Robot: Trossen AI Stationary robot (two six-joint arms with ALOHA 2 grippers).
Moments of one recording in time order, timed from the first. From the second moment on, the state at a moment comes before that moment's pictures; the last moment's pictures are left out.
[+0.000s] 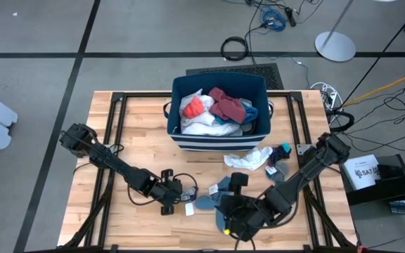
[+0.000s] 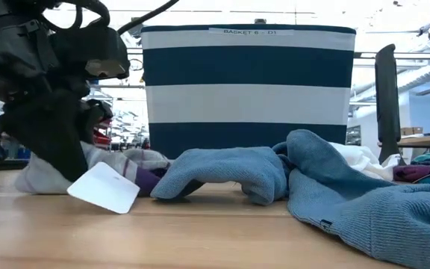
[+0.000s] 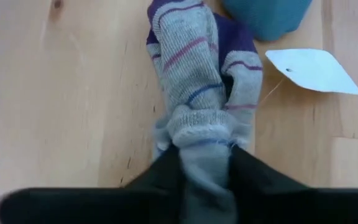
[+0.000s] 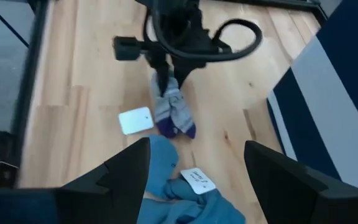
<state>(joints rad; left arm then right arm) -0.52 1.68 0.79 -0.19 -0.20 -0.54 0.66 1.83 1.69 -0.88 0.69 0.56</state>
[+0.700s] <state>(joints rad) -0.55 1.16 0.87 -0.41 -0.21 -0.46 0.68 1.83 1.69 -0.57 0.77 0.17</state>
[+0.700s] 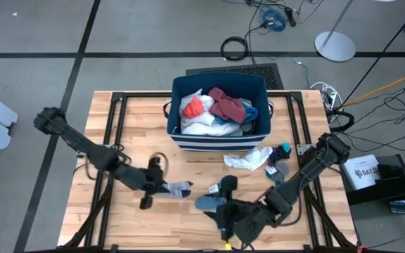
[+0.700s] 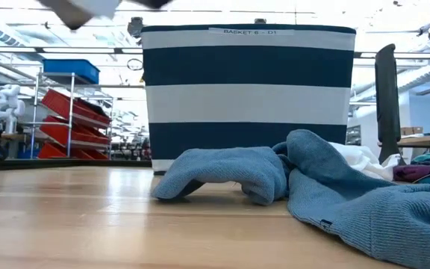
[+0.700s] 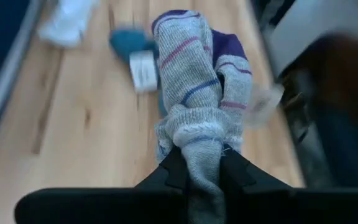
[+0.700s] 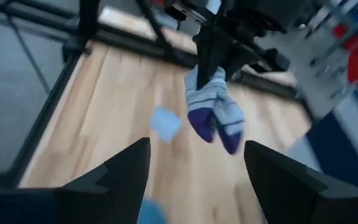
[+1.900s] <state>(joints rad) -0.53 0.98 0.87 -0.11 -0.33 -0.27 0.39 1.83 1.69 -0.17 0.59 -0.29</state>
